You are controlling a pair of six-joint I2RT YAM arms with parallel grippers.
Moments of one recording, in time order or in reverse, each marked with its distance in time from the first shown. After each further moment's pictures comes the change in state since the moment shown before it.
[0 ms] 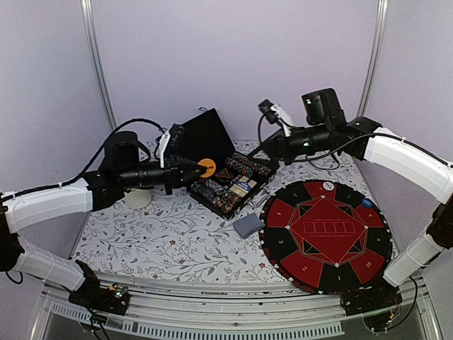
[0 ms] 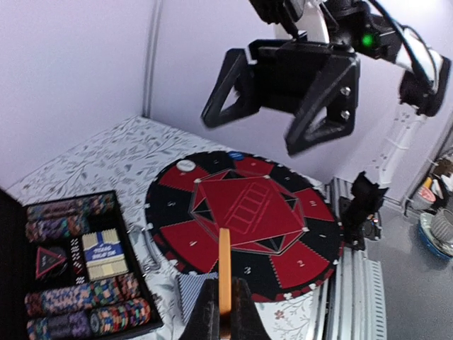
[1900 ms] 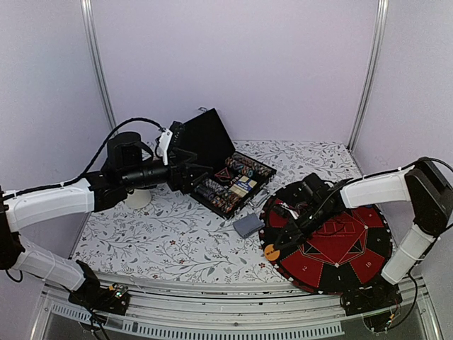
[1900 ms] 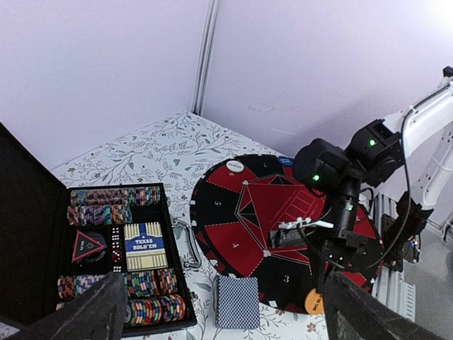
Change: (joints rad) left arm -0.041 0.009 0.004 0.030 -0.182 -0.022; right arm -0.033 0.105 -0.615 0.049 -0.455 0.223
